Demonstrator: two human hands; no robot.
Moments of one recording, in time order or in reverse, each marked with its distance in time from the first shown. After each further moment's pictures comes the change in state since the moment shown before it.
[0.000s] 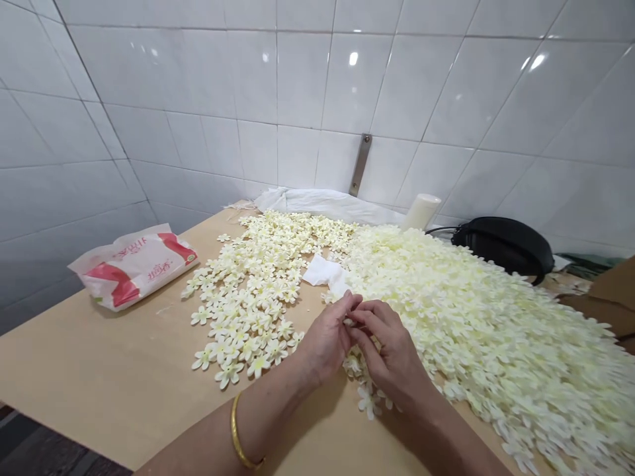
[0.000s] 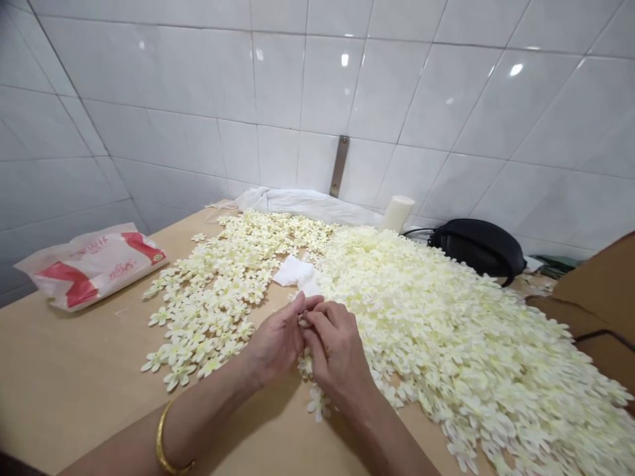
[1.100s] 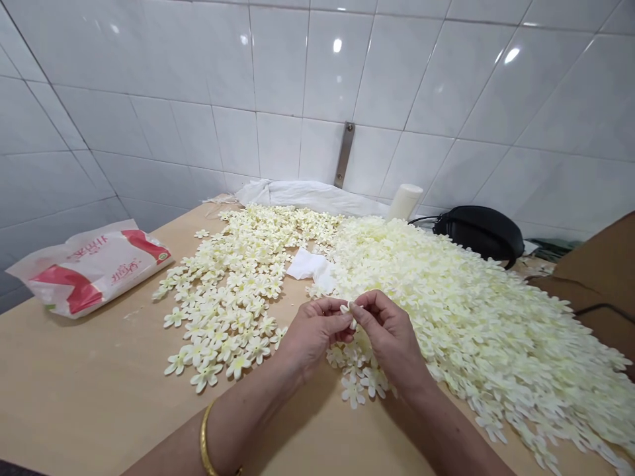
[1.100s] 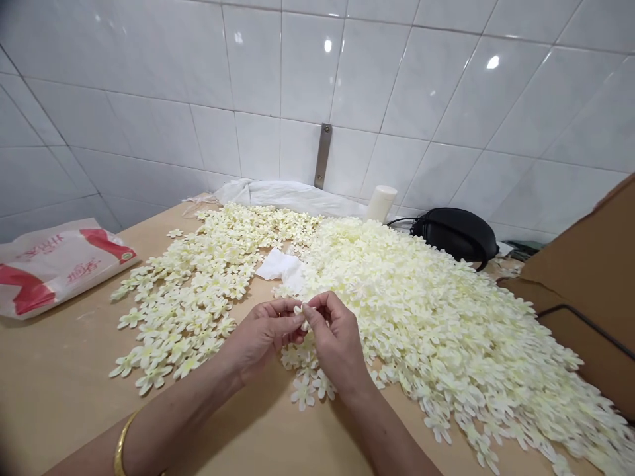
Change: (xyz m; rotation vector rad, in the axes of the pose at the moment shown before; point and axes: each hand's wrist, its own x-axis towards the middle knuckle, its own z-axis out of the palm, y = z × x) left_hand -0.002 -0.002 -0.004 0.247 0.029 0.026; right_hand -0.003 0.003 -0.008 0.468 0.107 0.471
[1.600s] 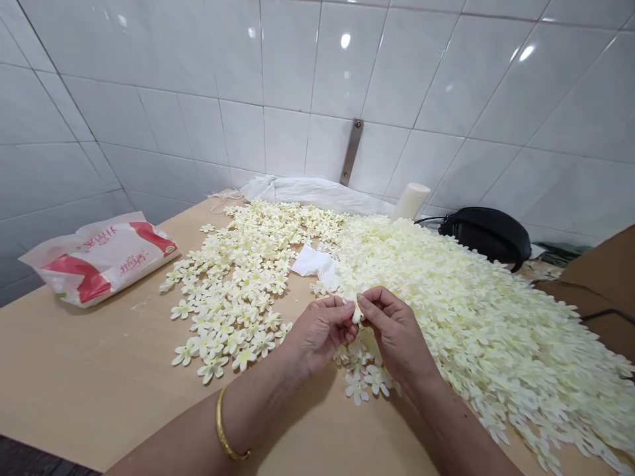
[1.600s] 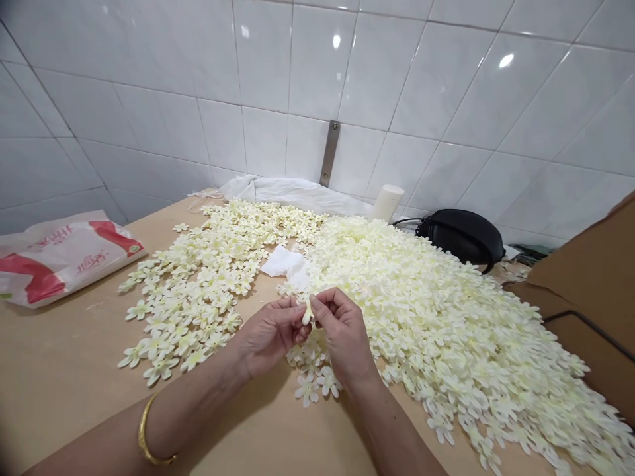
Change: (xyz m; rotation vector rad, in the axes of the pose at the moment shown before) left_hand 0.005 -0.003 -0.001 -0.144 -0.029 -0.071; right_hand 0.007 0.002 0.004 0.214 0.001 0.084
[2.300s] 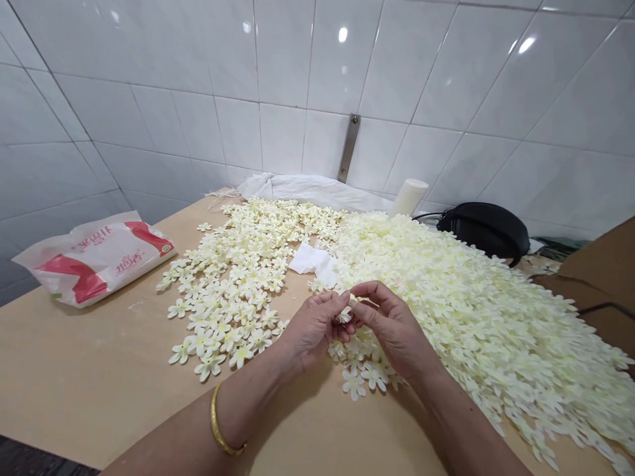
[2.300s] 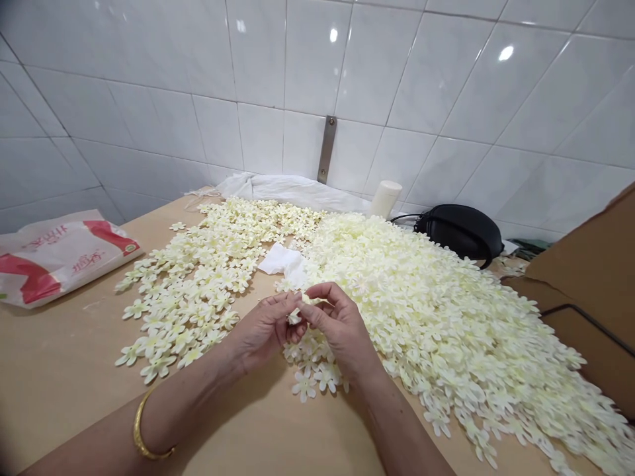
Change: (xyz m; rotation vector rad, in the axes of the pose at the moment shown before) left_hand -0.001 0.001 -0.003 0.110 -0.079 0.059; right_hand 0.001 -0.004 -0.009 0.114 -0.188 0.105
